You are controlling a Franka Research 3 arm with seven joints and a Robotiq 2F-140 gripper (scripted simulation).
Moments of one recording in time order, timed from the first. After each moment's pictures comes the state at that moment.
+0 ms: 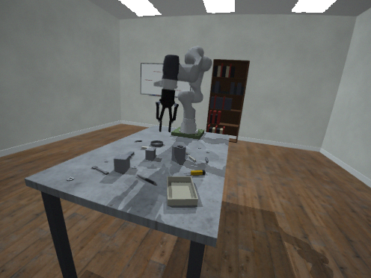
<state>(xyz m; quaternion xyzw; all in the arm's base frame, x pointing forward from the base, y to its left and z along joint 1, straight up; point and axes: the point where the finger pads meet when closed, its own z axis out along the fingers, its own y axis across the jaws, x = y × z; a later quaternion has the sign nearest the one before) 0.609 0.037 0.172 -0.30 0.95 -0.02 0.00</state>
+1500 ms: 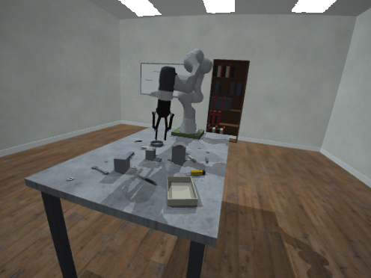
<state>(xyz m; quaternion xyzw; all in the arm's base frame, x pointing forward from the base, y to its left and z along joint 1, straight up) 0.597 0.005 0.113 -0.28 0.96 -0.04 -0.02</state>
